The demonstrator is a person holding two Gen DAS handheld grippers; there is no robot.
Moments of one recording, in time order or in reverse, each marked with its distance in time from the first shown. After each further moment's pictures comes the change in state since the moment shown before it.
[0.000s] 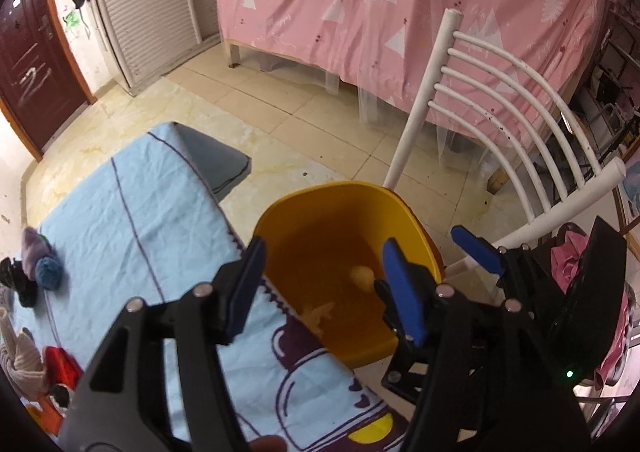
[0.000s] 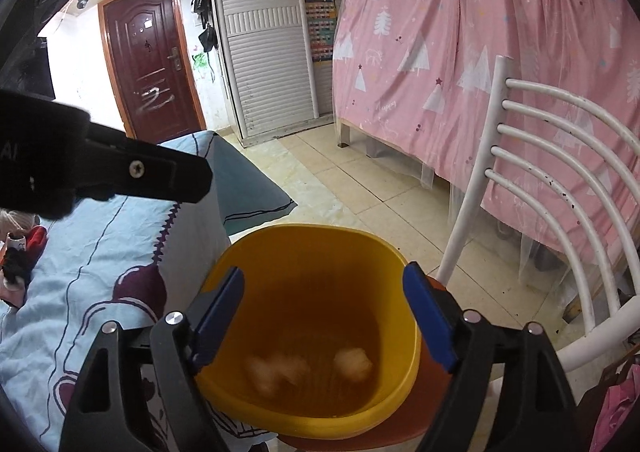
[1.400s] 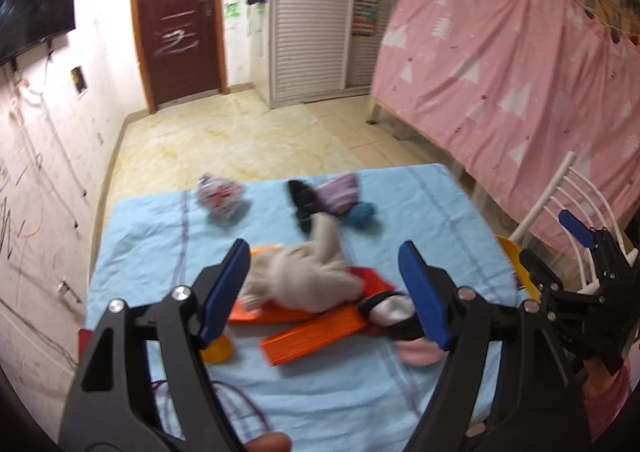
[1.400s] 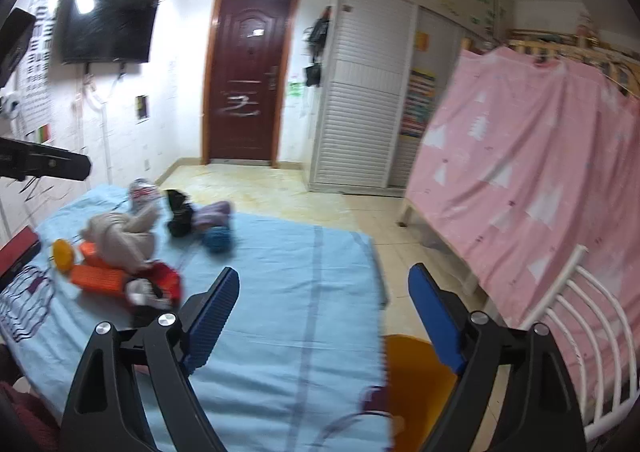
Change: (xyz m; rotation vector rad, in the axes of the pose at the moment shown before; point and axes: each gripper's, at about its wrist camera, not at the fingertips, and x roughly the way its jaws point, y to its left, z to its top) left arm -0.208 0.246 -0.140 -0.382 -0.254 0.293; right arm -0.080 0.207 0.066 -0.389 -0.177 0.159
